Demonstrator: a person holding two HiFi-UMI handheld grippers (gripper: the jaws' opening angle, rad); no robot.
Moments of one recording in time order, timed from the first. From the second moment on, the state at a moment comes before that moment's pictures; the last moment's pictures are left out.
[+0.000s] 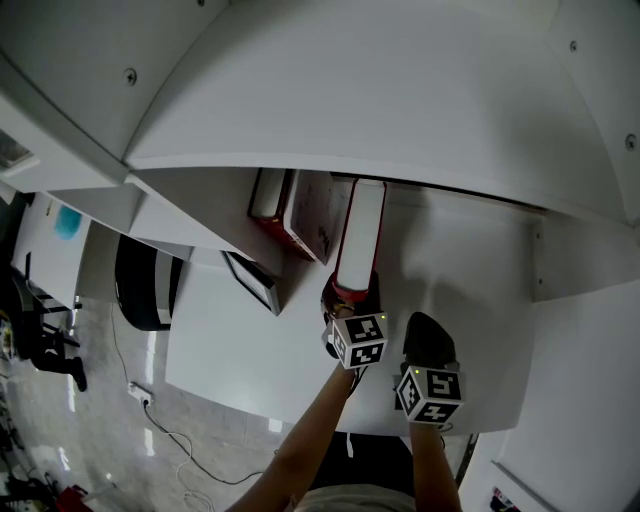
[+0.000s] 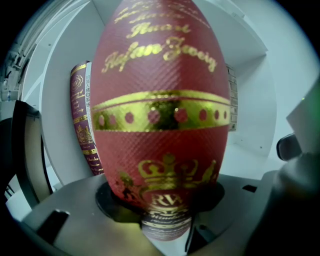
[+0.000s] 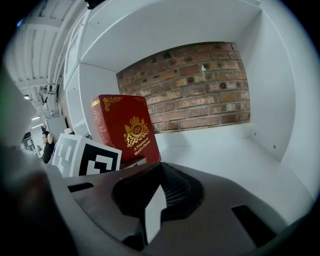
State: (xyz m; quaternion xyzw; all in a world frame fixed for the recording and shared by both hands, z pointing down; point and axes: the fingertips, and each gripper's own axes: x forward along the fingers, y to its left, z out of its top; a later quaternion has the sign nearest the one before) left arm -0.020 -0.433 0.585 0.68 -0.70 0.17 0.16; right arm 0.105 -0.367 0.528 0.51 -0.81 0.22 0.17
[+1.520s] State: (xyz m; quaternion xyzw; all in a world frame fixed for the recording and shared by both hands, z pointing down) left arm -0.022 -0.461 0.573 0.69 -0.69 0.16 0.12; right arm 0.102 -0.368 0.540 0.51 -0.81 0.24 0.18
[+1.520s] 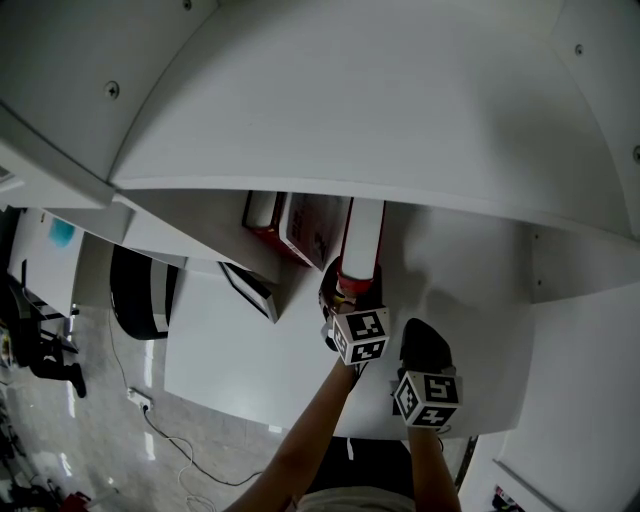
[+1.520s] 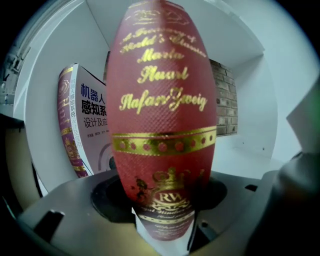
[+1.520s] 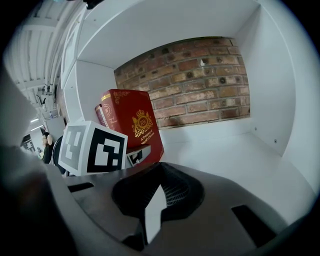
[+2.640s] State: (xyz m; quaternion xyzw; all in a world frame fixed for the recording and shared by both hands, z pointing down) left arm -0.029 -0.373 0.550 0.69 -0.69 0.14 0.17; right arm 0.084 -0.332 0.515 0.51 -0.82 0.22 0.15
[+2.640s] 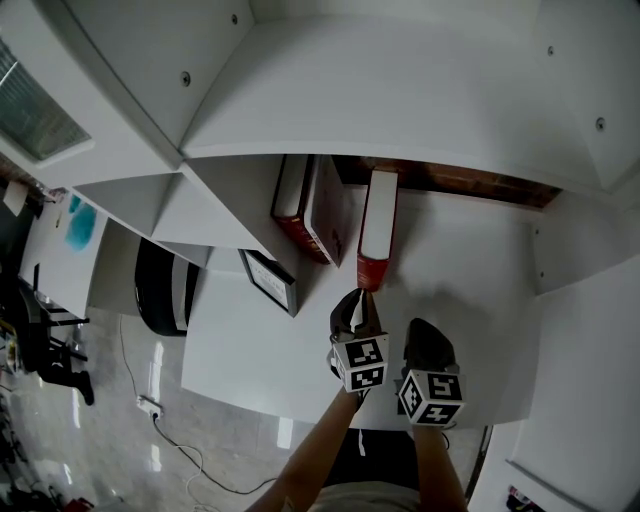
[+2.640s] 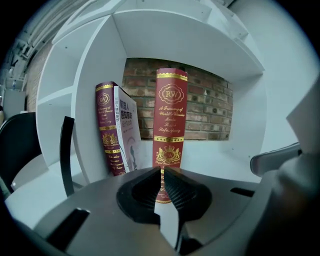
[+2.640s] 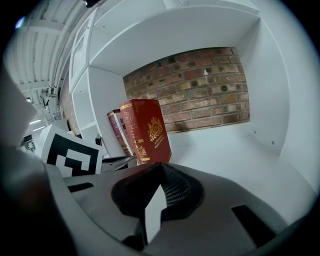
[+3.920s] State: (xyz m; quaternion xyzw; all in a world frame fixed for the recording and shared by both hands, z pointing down) left arm -0.023 -0.418 0.556 0.69 -0.68 0.14 0.19; right arm 0.102 -0.348 0.520 0.52 -0.80 0.23 0.16
